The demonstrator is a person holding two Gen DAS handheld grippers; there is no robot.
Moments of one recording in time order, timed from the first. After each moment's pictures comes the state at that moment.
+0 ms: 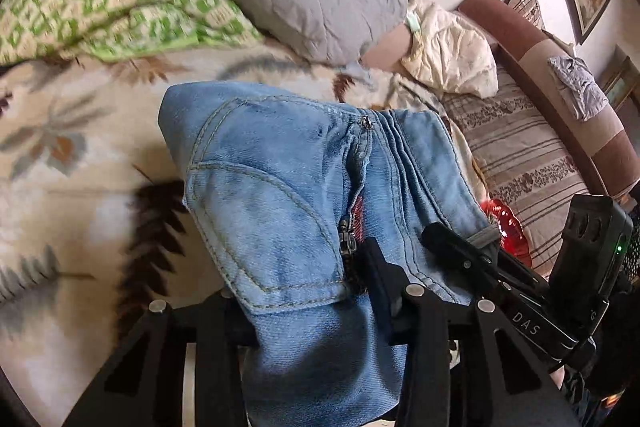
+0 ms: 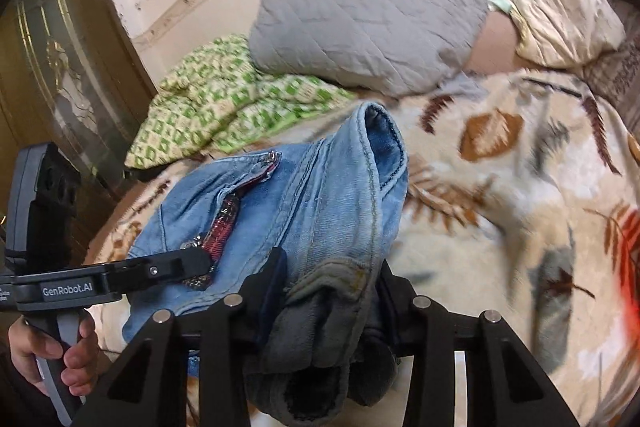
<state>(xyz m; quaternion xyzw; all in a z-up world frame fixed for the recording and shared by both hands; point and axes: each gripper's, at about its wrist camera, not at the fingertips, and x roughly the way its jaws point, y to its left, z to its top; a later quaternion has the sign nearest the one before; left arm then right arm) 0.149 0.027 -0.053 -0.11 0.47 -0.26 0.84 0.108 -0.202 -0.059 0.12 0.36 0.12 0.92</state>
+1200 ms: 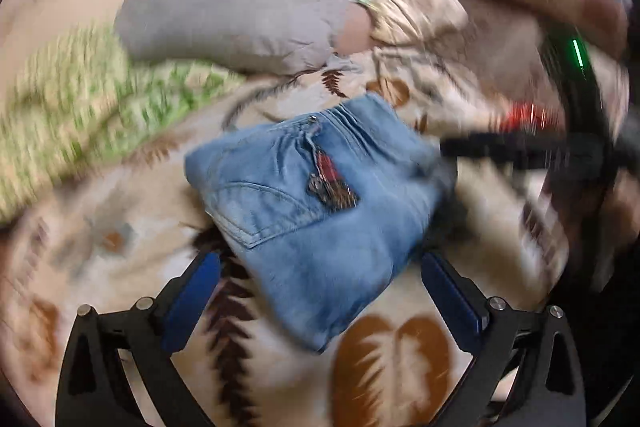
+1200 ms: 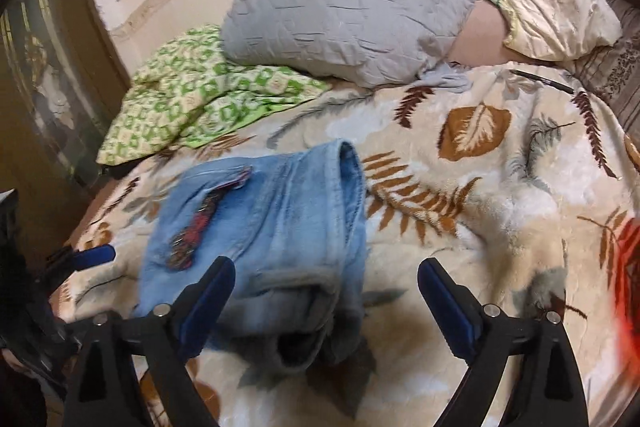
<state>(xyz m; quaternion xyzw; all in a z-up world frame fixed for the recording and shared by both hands) 0.105 0.017 -0.076 0.16 0.37 -0.27 0.88 0.135 -0.225 -0.083 0.10 0.39 0.10 0.91</state>
